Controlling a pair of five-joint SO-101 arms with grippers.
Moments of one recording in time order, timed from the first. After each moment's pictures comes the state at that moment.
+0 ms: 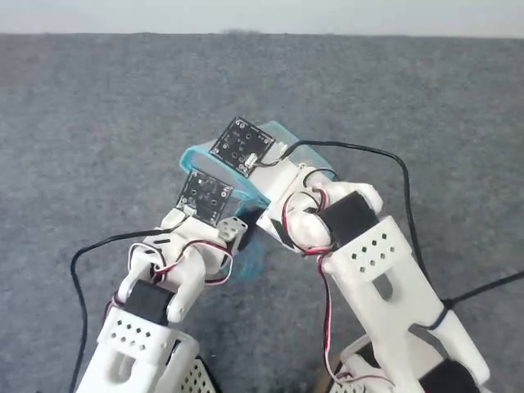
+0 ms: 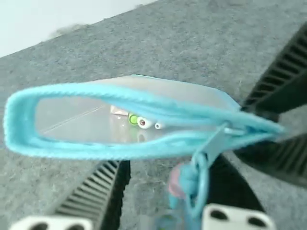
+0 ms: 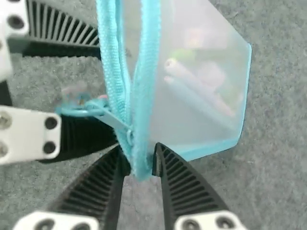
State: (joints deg) left arm 14.3 -72.0 75.9 42.9 -2.6; right arm -38.2 -30.3 20.8 75.4 21.8
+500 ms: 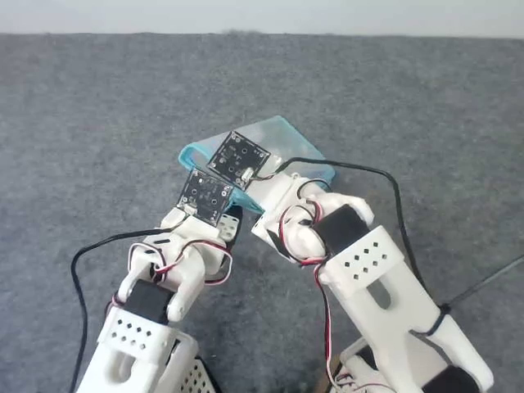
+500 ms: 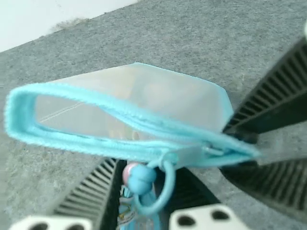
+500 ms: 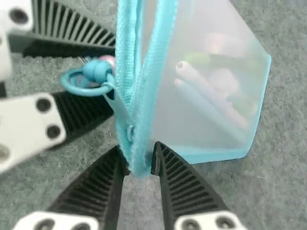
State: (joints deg) left arm 13.1 -72.0 76.0 42.9 -3.2; right arm -38.8 -32.1 31.5 65.7 21.8
